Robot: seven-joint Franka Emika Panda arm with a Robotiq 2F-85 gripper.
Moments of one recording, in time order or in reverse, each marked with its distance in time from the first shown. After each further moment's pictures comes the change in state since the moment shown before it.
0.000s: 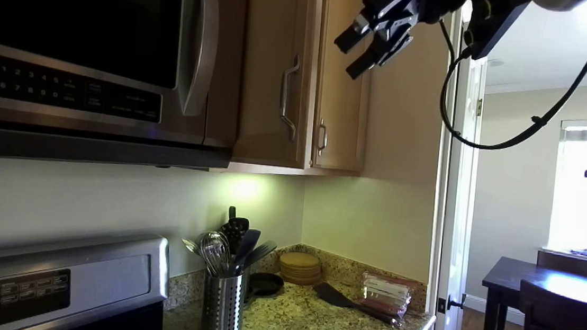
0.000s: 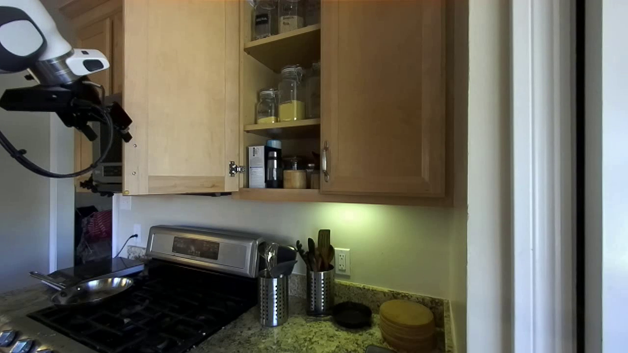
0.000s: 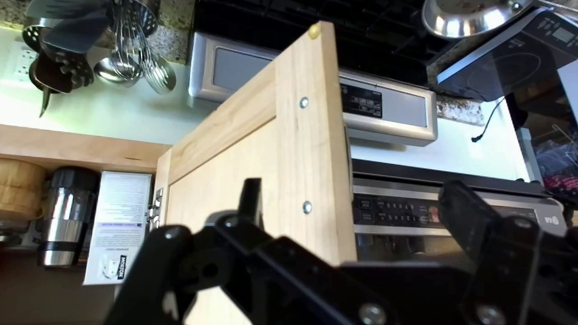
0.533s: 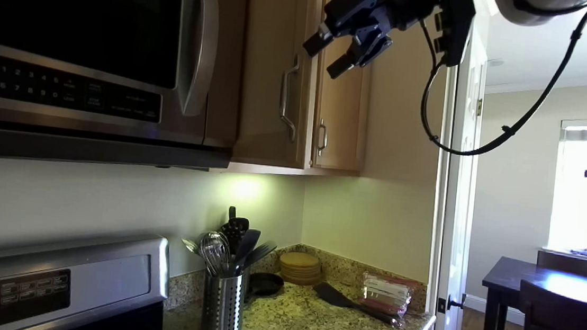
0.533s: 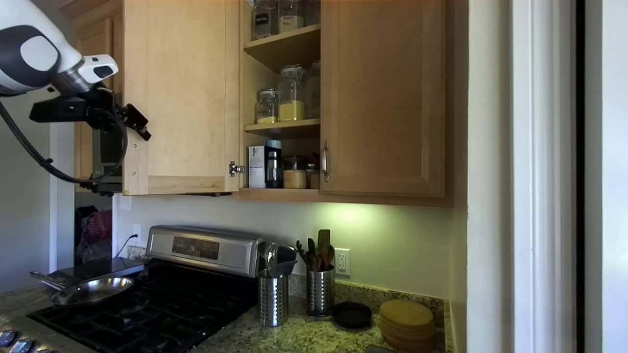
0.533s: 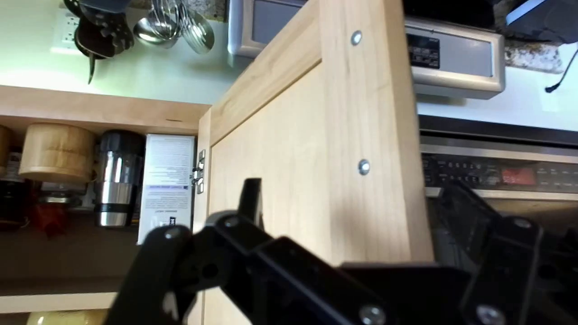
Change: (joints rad) arm -0.148 0.064 0.099 0.014 -0.101 0.168 0.148
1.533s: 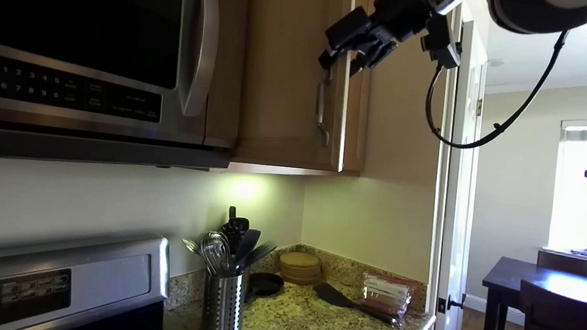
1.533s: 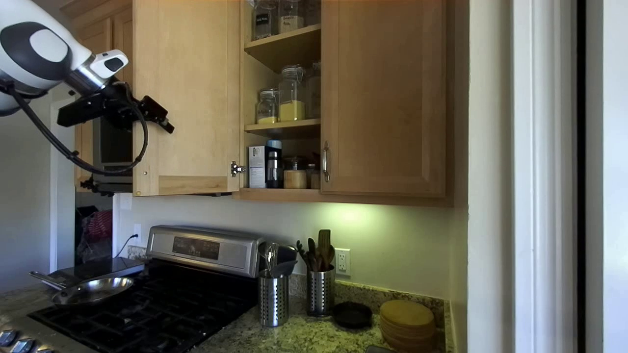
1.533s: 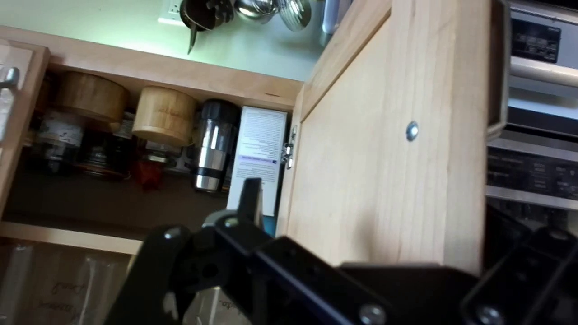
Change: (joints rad) arm -0.126 -0.032 0.007 -0.015 -0.206 0.006 0.070
